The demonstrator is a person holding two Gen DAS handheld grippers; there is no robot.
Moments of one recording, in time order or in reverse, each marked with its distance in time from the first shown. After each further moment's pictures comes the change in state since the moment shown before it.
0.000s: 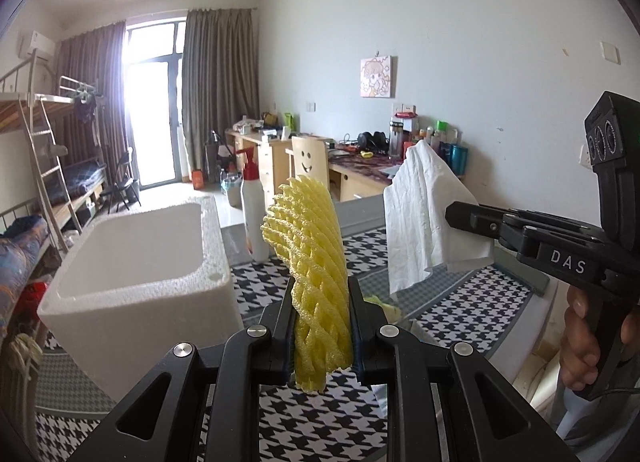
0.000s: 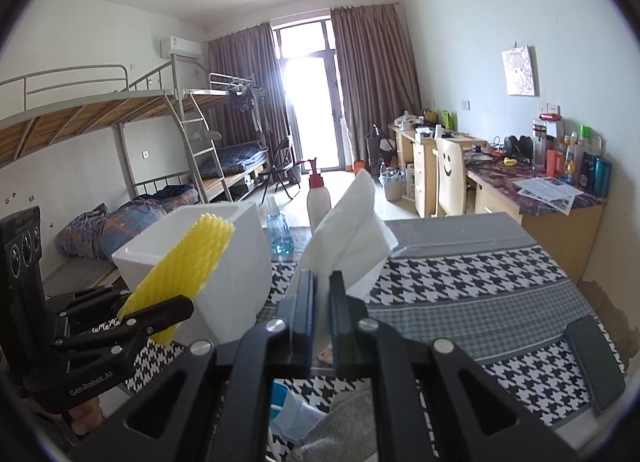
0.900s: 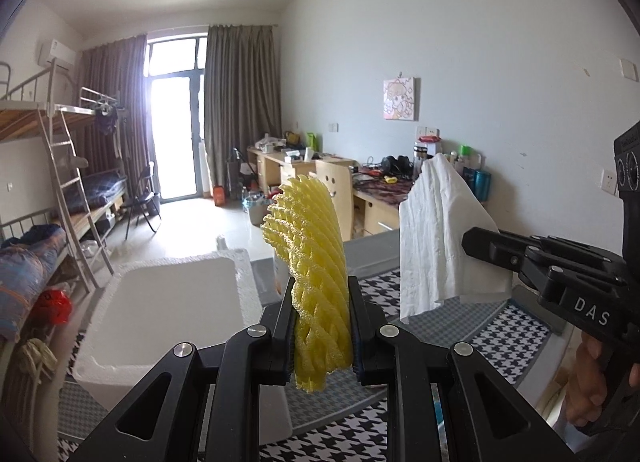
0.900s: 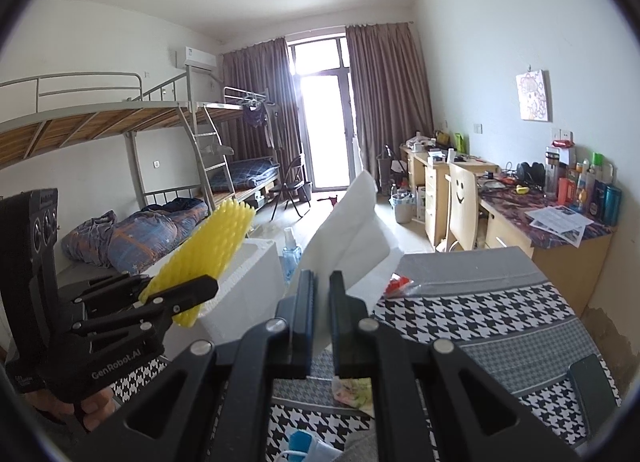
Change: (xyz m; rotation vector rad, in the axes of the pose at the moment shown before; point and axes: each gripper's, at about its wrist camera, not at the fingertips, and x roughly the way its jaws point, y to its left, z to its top) left arm 0.002 0.014 0.037 -0.027 -0.069 0.084; right arm 0.003 0.016 0.032 -0.039 -0.066 0.034
